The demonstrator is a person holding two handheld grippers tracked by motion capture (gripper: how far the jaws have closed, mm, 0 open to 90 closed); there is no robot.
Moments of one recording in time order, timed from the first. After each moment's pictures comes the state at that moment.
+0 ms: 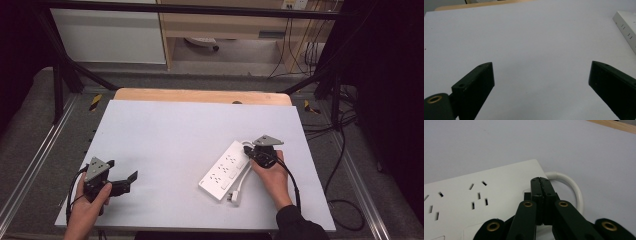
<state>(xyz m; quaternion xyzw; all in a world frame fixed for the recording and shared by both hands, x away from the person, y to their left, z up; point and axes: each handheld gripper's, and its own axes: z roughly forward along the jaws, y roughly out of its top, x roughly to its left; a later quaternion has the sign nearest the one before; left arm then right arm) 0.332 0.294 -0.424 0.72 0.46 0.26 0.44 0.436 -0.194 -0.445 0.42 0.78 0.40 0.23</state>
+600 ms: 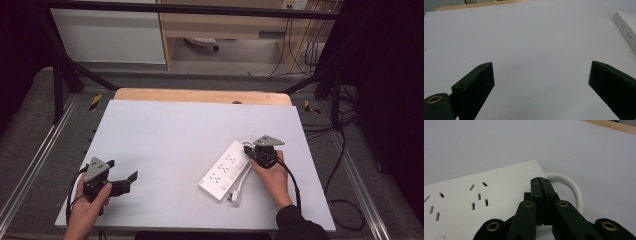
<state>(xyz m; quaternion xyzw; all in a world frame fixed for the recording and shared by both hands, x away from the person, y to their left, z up) 0.332 0.294 -0.423 0.73 0.46 0.26 0.44 0.436 -0.195 -0.446 0.42 0.78 0.41 0.23</state>
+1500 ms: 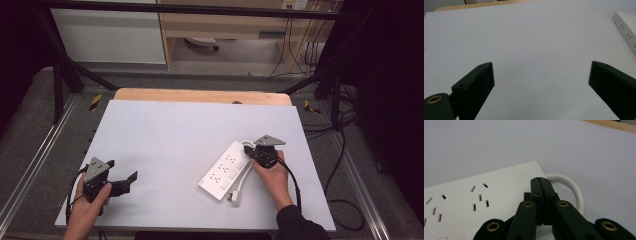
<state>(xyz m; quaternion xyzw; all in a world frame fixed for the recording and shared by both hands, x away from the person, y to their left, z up) 0.331 0.294 -0.423 0.72 0.46 0.26 0.44 0.436 -0.197 -0.445 0.42 0.77 0.42 0.22</state>
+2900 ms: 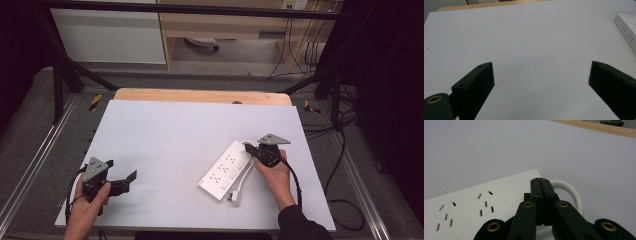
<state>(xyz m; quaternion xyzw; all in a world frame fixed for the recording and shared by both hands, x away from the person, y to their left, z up) 0.332 0.296 -0.423 0.72 0.47 0.26 0.45 0.434 -0.203 -0.438 0.43 0.76 0.44 0.21</state>
